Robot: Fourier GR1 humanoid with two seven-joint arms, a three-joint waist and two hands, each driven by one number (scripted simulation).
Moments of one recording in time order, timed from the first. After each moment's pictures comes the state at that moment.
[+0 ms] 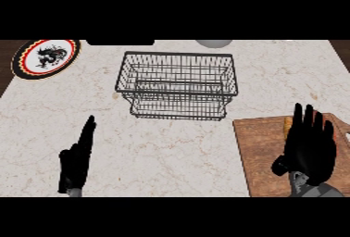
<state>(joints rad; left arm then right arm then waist) 0.05 0.22 -0.20 -1.41 0.08 0.31 -0.02 -0.10 -0.35 0.34 -1.78 1.21 0.23 1.04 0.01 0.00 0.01</state>
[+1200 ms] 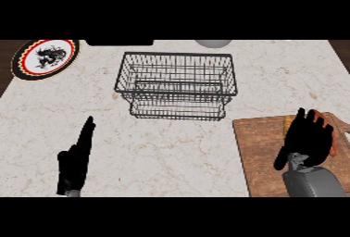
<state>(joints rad) 0.07 0.20 -0.17 -1.43 0.04 0.28 -0.01 -0.16 -0.21 0.12 -1.57 1.28 0.40 0.97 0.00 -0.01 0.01</state>
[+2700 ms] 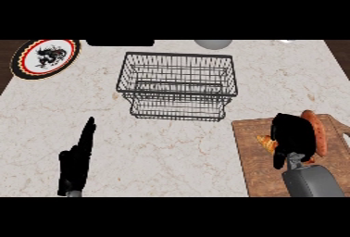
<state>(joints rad) 0.08 0.16 -0.14 -1.45 0.00 0.25 0.02 -0.17 -0.25 0.16 -1.47 1.26 0.28 0.58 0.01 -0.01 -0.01</state>
